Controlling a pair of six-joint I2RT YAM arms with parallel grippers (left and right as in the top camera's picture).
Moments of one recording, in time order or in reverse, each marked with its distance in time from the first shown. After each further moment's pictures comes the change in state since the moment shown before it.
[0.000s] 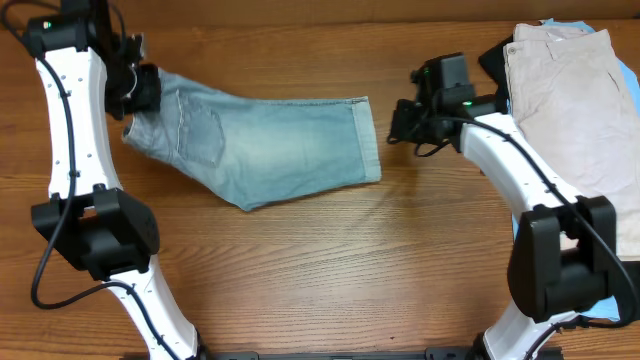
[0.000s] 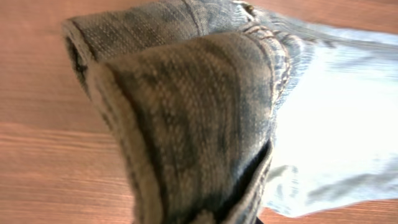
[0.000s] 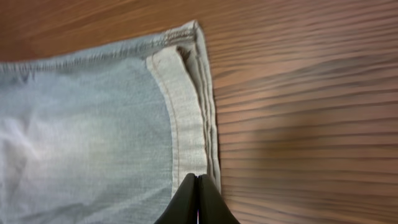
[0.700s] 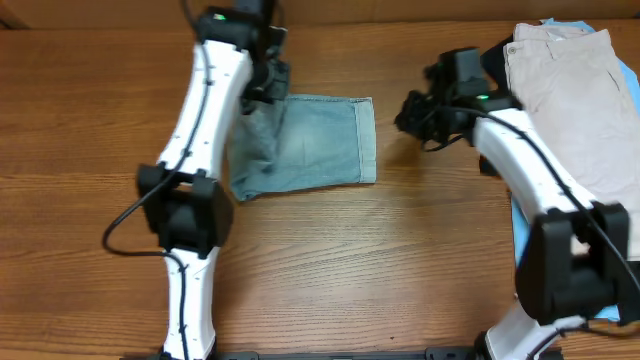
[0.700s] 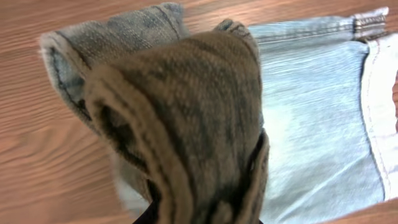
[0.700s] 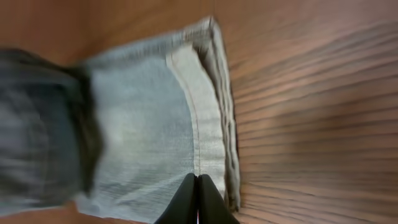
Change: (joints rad) left arm -0.459 0.177 0.068 0.156 -0.084 -0.111; right arm -0.080 -0.045 0.034 -0.061 -0.115 0.112
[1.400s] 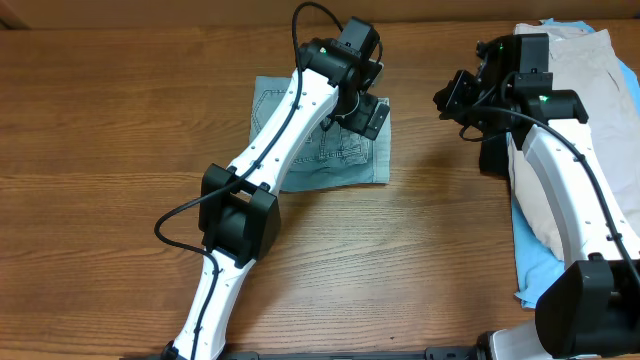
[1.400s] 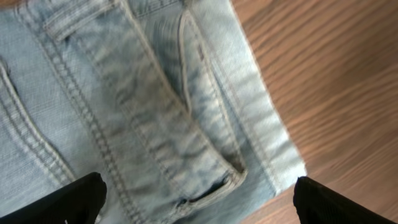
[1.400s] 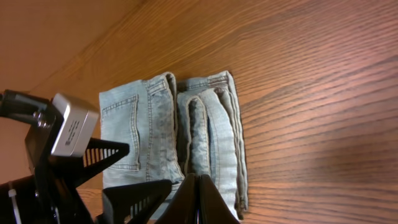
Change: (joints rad) left arm -0.258 0.071 0.002 0.081 0.102 -0.001; right arm -0.121 -0.151 0.025 -0.061 -0.009 -0.020
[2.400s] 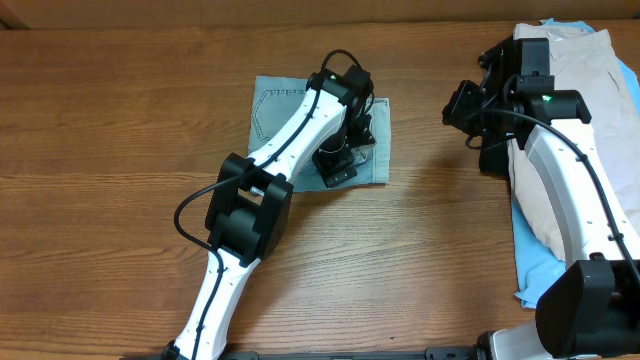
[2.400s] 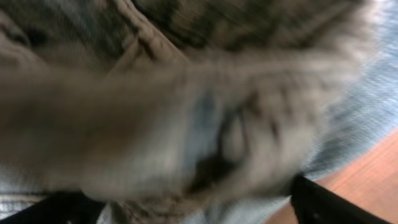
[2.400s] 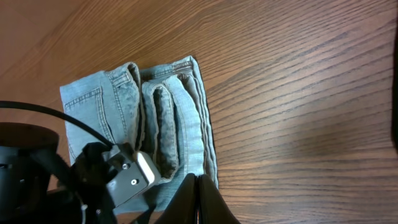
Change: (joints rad) left arm -0.021 0.033 -0.268 -0.040 -0.185 0.615; right arm -0.008 0.000 0.000 -0.098 0.077 -0.029
